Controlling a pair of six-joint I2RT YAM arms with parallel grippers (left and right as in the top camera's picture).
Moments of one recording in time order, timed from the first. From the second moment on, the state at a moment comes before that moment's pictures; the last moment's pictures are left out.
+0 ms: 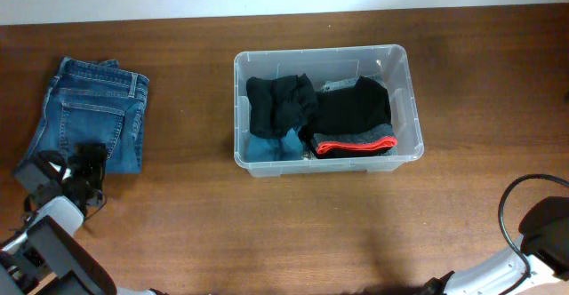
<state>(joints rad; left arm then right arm) 0.68 1.69 0.73 0.05 0.39 -0.75 -0.77 1.96 2.34 -1.64 -0.17 -0.09</state>
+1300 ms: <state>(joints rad) 0.68 1.41 0.67 -0.16 0.42 -0.71 -0.77 1.96 2.34 -1.64 -0.17 -0.09</state>
